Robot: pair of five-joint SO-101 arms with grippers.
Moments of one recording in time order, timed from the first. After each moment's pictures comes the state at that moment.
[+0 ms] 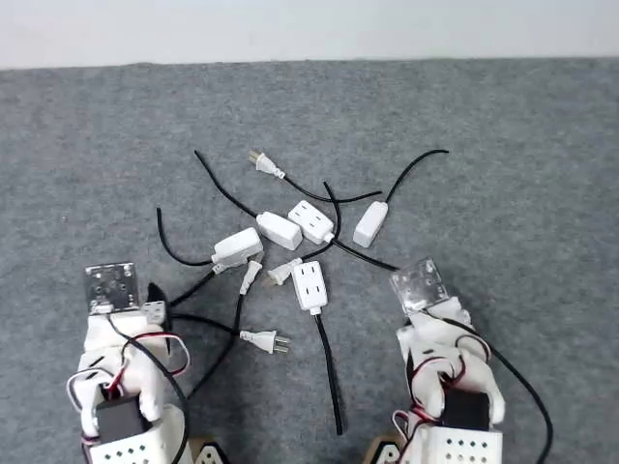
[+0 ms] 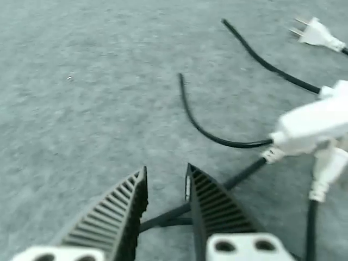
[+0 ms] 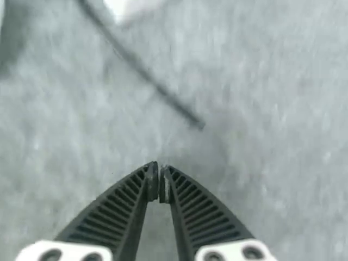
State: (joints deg) left arm -20.2 -103.4 94.8 60.6 -2.2; right arm 1.1 -101.3 94.5 58.5 28.7
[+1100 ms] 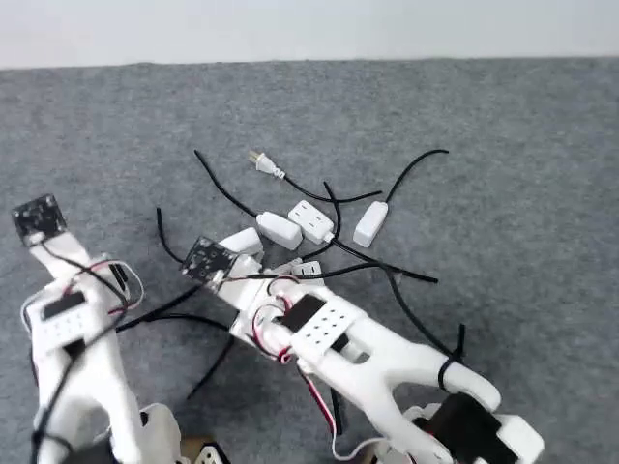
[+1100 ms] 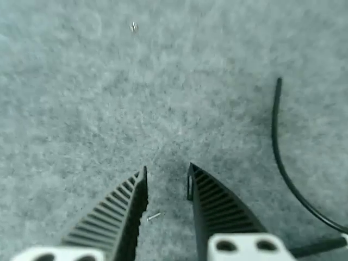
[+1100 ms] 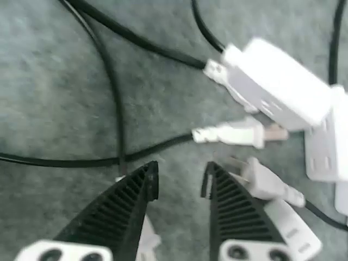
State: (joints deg) left arm -31.8 -22.6 59.8 35.3 7.1; right arm -51.3 -11.0 47.6 30.2 15.9
